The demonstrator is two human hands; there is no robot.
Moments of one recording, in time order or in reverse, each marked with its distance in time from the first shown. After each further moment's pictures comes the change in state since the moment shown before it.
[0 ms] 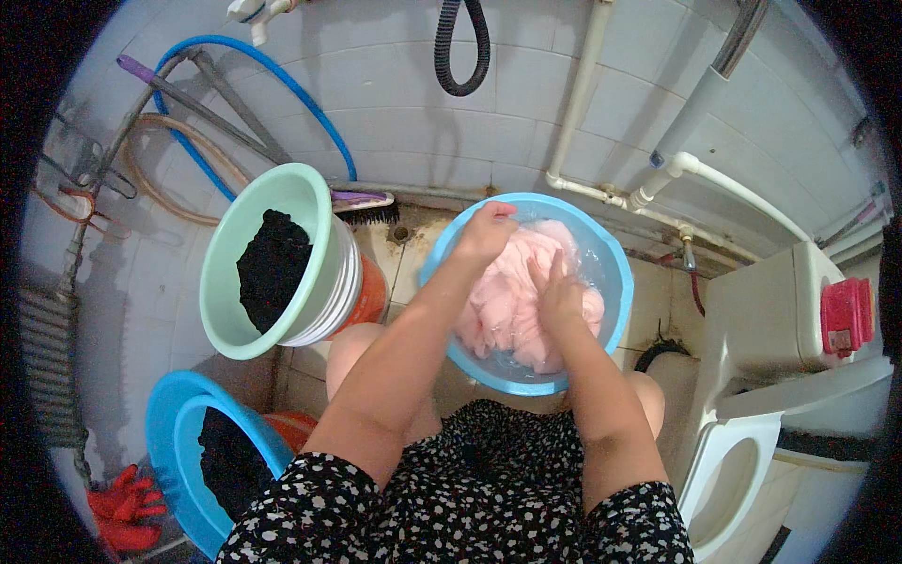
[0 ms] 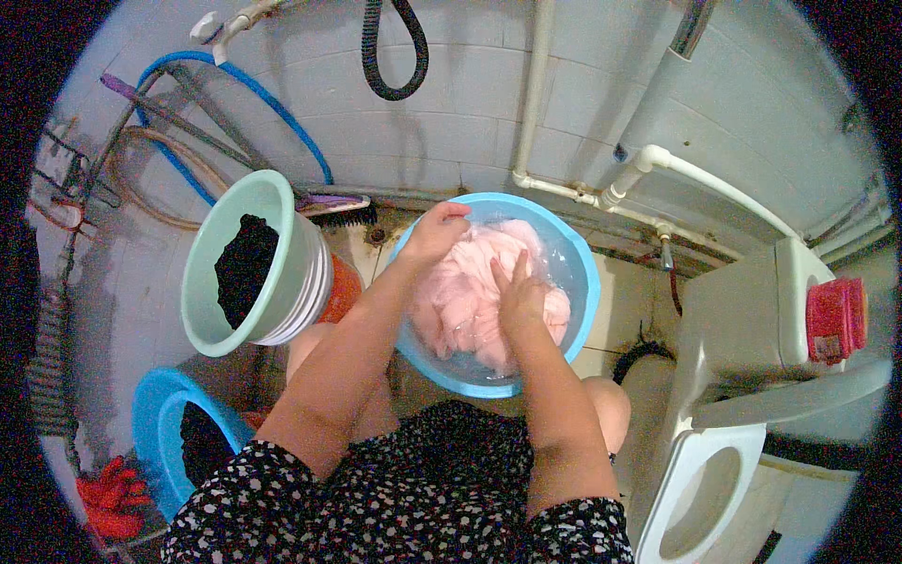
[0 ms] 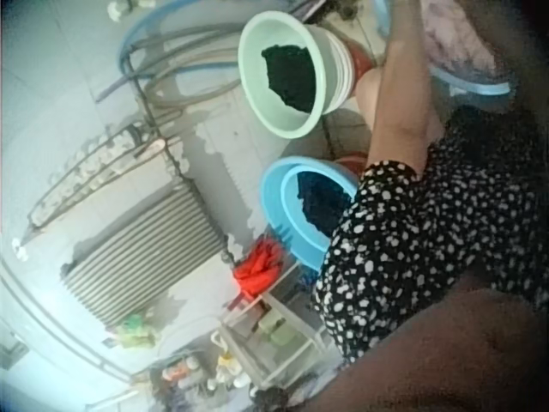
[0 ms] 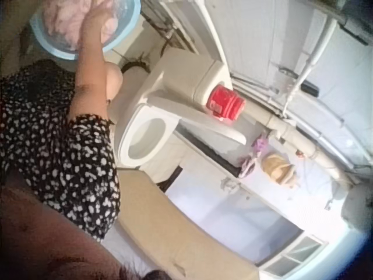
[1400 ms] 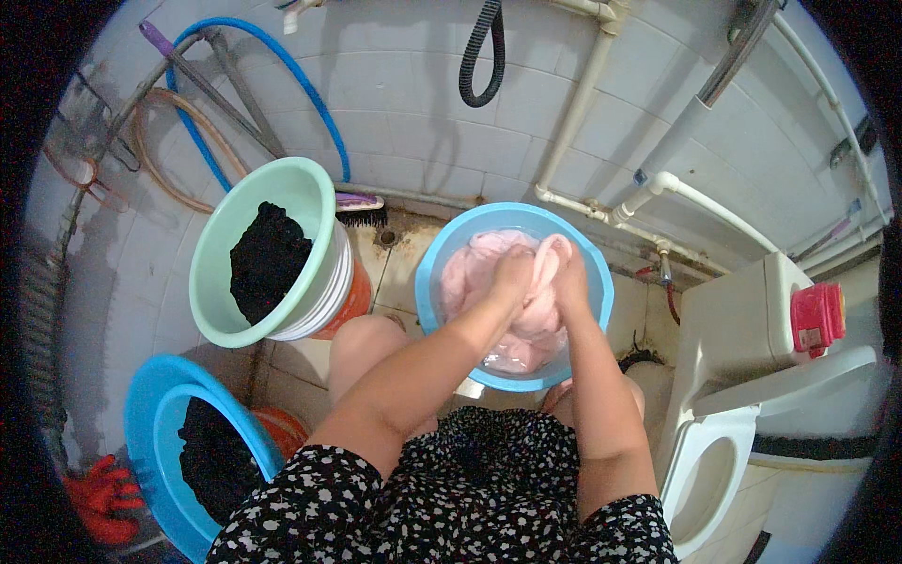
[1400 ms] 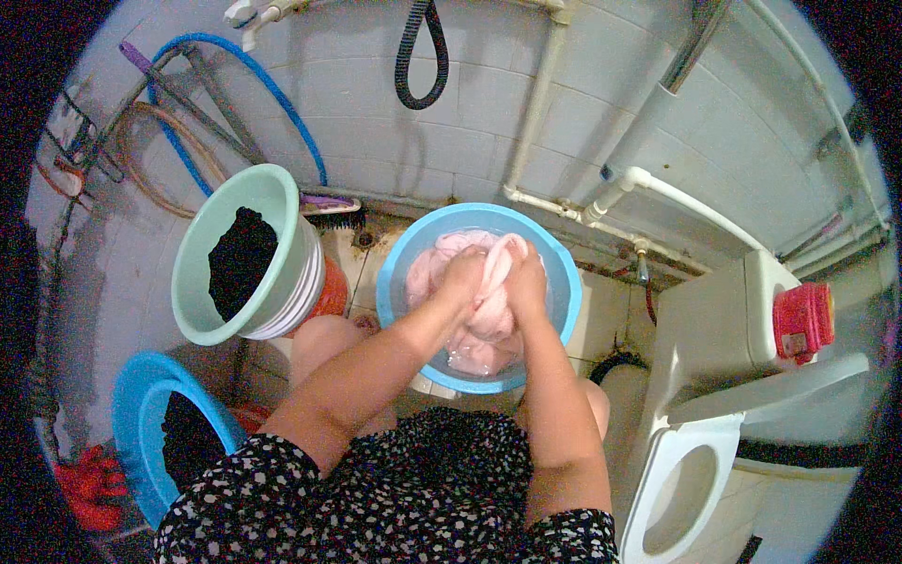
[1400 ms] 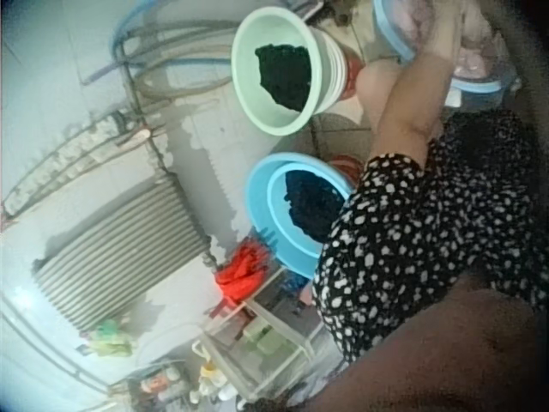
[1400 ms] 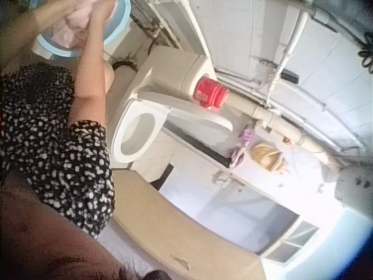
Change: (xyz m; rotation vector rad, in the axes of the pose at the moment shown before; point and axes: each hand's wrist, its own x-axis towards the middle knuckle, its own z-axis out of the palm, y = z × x) left_hand -0.052 0.028 0.069 -0.763 -0.036 -0.351; right_hand 0.019 0.039 -0.008 1.390 0.555 0.146
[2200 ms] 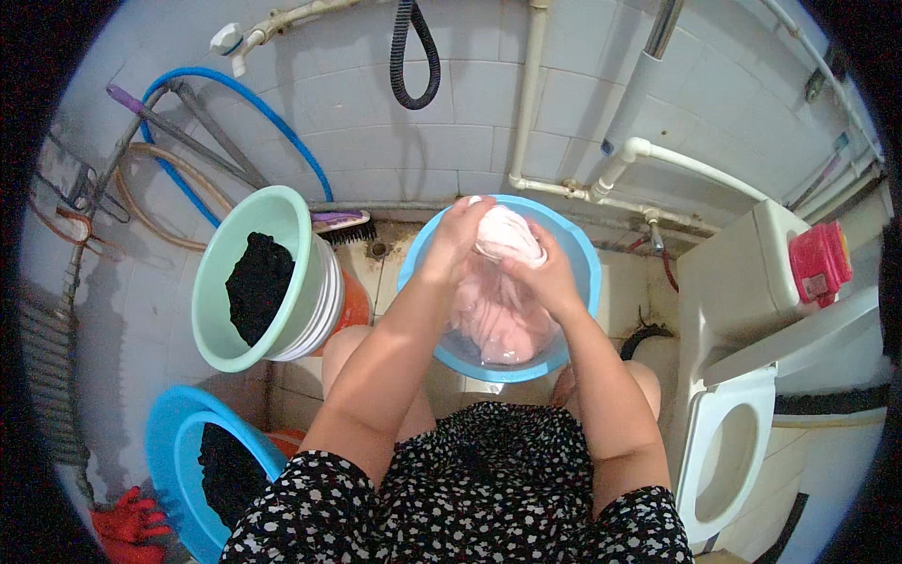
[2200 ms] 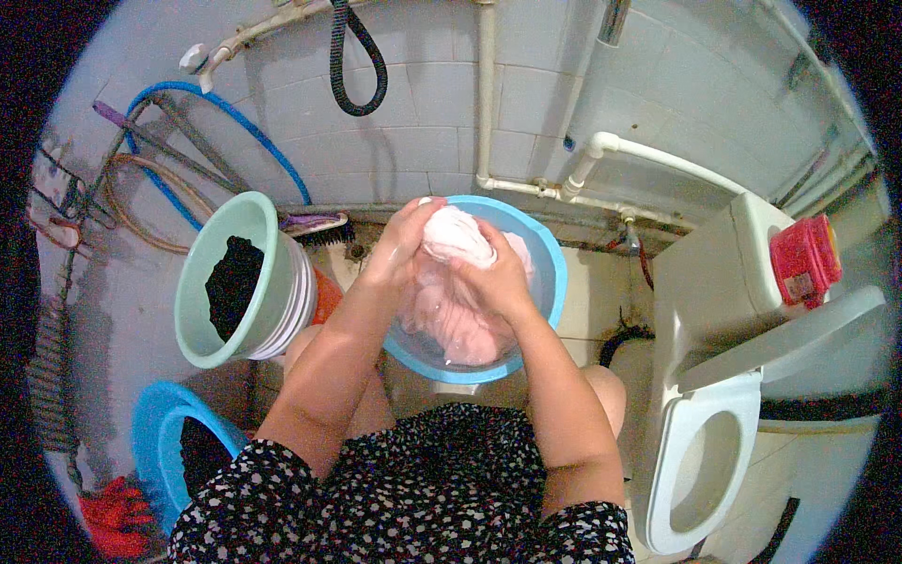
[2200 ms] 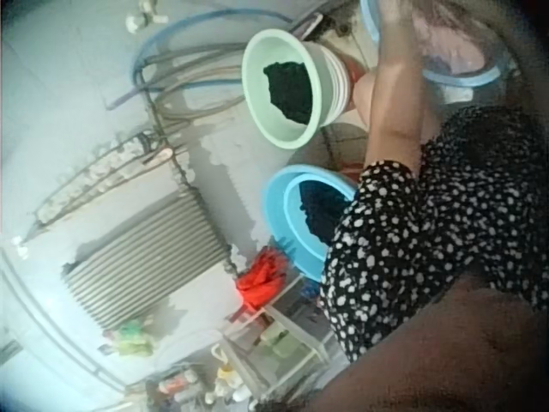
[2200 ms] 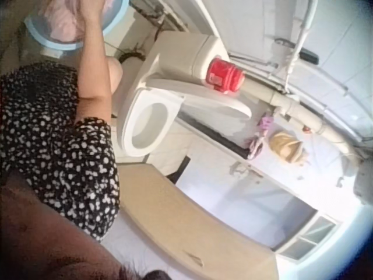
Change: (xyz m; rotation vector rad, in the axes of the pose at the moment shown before) left_hand -0.013 0.079 -0.005 0.120 -0.188 0.147; right_hand -0.040 -0.046 -0.028 0.288 -0.199 -0.138
